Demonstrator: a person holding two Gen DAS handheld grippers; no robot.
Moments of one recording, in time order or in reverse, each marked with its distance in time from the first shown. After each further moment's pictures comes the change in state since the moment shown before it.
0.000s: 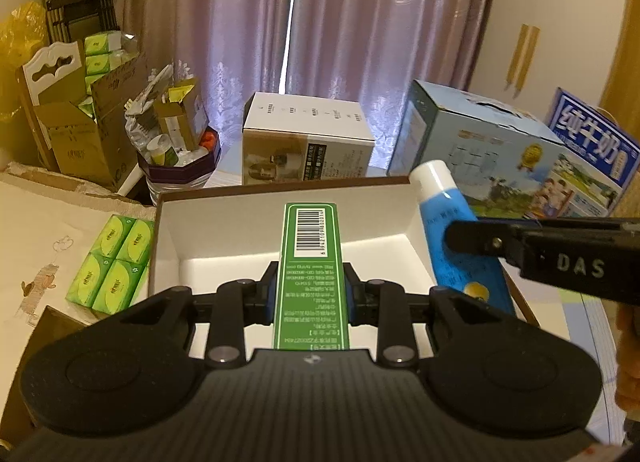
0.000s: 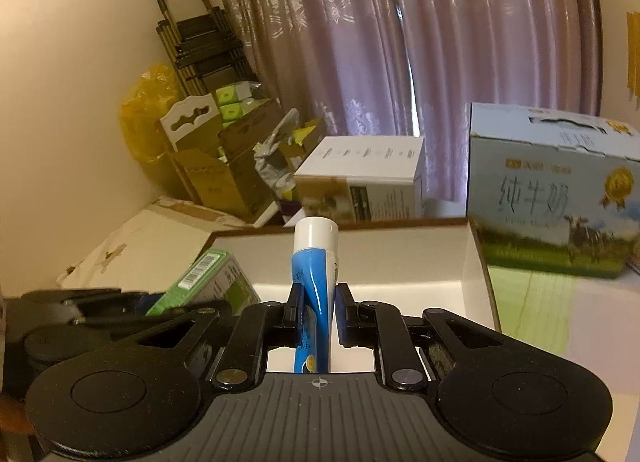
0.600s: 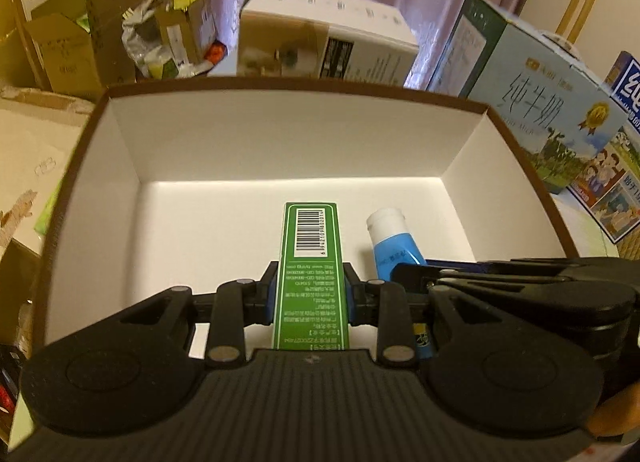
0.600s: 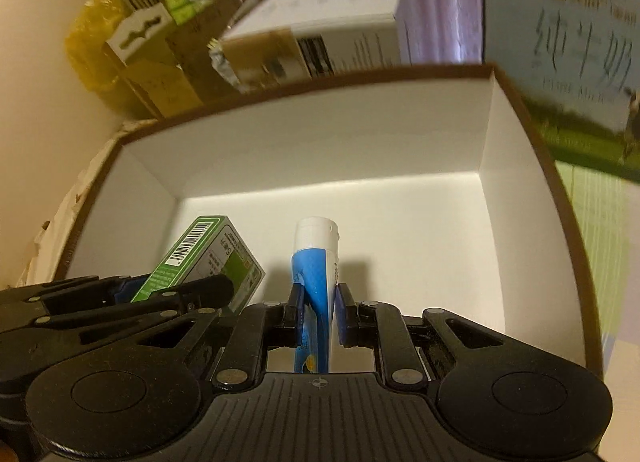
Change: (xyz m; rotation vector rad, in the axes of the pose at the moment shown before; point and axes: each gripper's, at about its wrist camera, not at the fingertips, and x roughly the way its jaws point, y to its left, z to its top) left arm 0.107 -0.001 -0.029 -0.095 0.225 0.027; right arm 0.127 -0.056 -0.038 0.112 0.333 -0.028
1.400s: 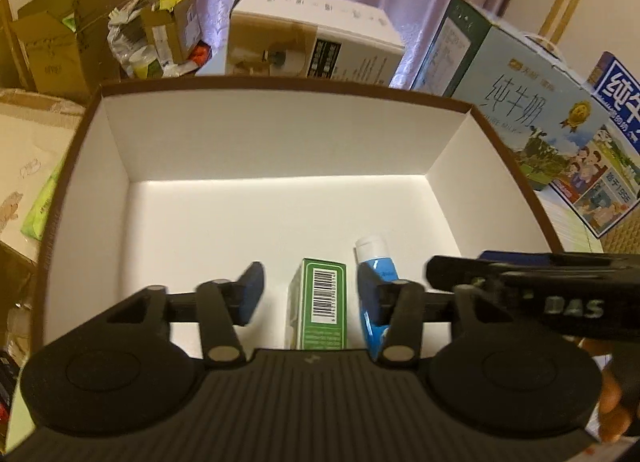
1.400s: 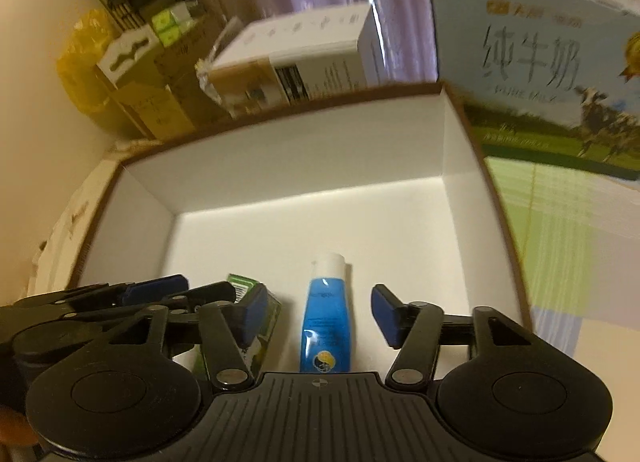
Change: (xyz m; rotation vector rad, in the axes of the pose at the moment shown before) left arm -0.012 0.008 -0.001 0.017 -0.011 -0.063; right arm -0.048 -0.002 -0.007 0.040 -0.069 -0.023
